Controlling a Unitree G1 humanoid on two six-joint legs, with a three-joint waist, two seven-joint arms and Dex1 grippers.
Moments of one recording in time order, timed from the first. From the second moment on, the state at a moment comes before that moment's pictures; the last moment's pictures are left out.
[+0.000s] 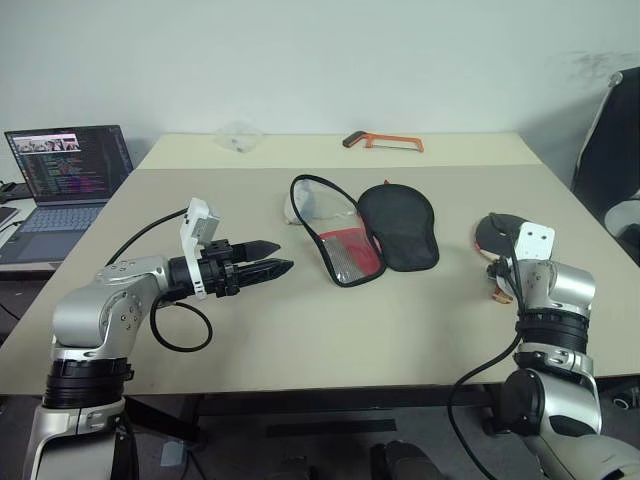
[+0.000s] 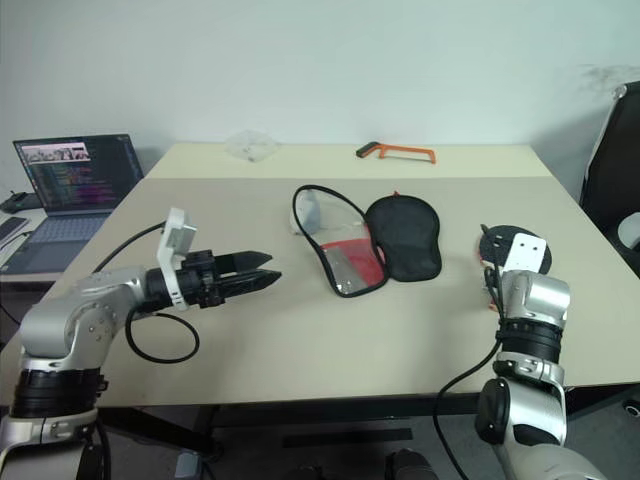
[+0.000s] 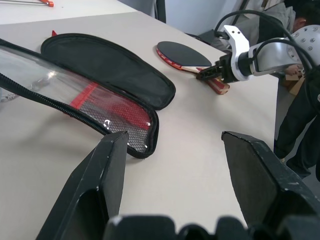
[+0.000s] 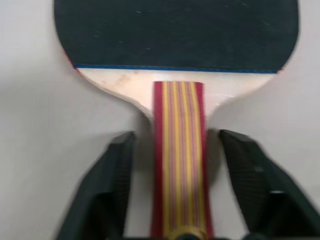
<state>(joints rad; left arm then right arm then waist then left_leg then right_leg) -0.50 0.72 0.18 -0.04 -0.64 0.80 -1.05 -0.83 -0.25 -0.49 0.37 0.07 1.08 -0.26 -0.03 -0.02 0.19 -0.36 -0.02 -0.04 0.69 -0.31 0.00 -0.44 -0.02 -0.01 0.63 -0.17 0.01</state>
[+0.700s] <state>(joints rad) -0.51 0.72 0.16 -0.04 -0.65 0.80 -1.03 -1.15 -0.14 -0.14 0.49 0.07 0.89 -0.04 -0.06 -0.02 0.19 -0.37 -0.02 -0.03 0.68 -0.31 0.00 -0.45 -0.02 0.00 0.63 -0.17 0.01</state>
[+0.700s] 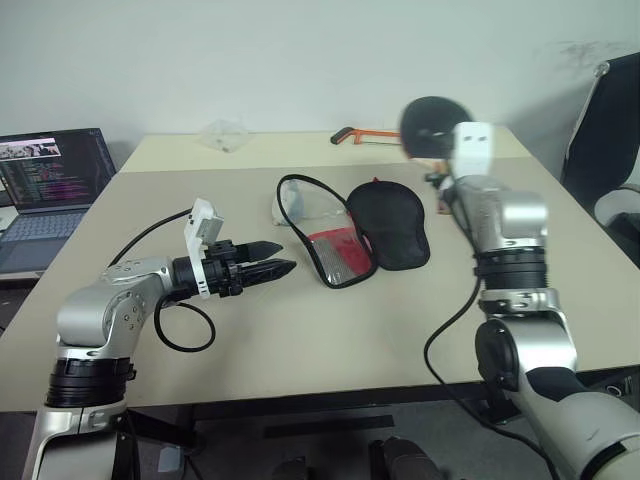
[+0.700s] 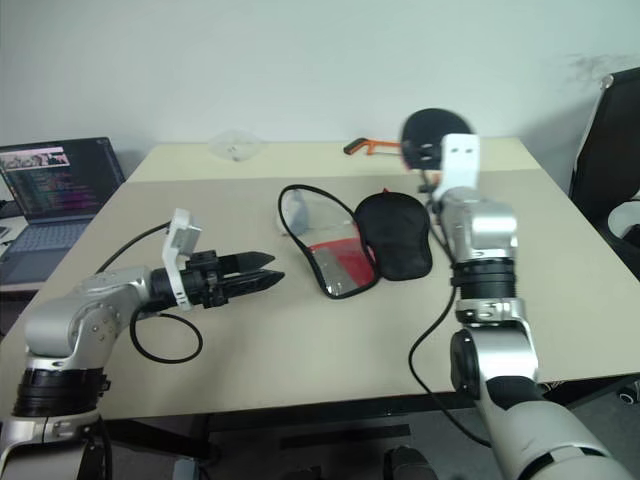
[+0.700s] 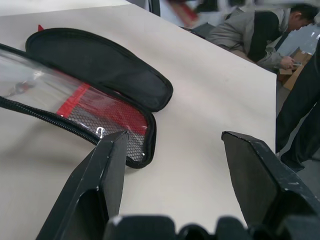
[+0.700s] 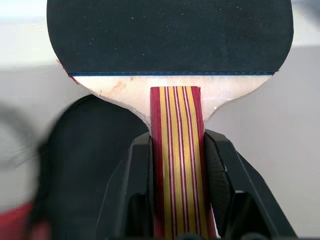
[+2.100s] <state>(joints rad) -0.43 0.73 0.17 -0.12 -0.71 0.80 -0.97 -1.18 -0.15 -0.08 1.00 0.06 0.67 0.10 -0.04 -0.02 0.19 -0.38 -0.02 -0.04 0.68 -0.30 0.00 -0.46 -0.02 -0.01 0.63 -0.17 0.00</state>
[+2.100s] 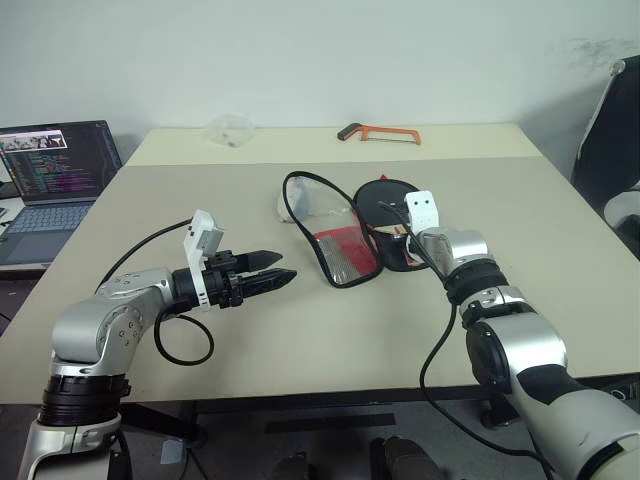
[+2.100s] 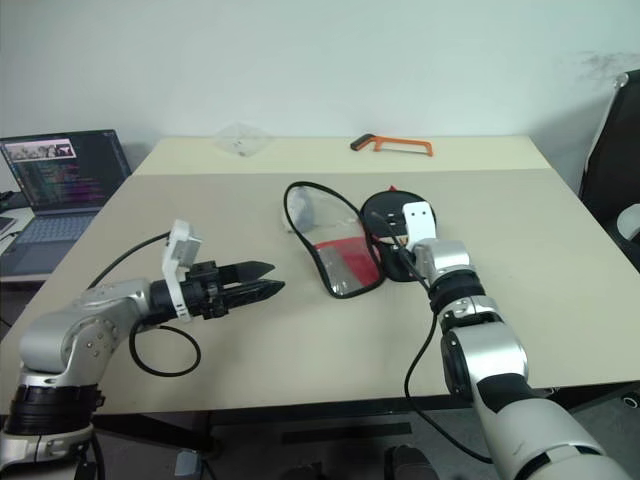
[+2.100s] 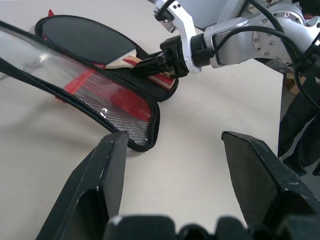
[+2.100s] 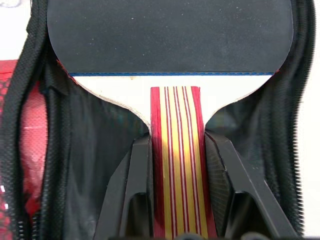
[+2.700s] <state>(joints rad) -0.48 0.72 0.14 -0.08 -0.68 0.77 -0.97 -1.06 -0.32 -0.08 0.41 0.17 0.95 0.31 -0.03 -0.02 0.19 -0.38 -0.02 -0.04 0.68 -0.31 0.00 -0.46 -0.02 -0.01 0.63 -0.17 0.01</state>
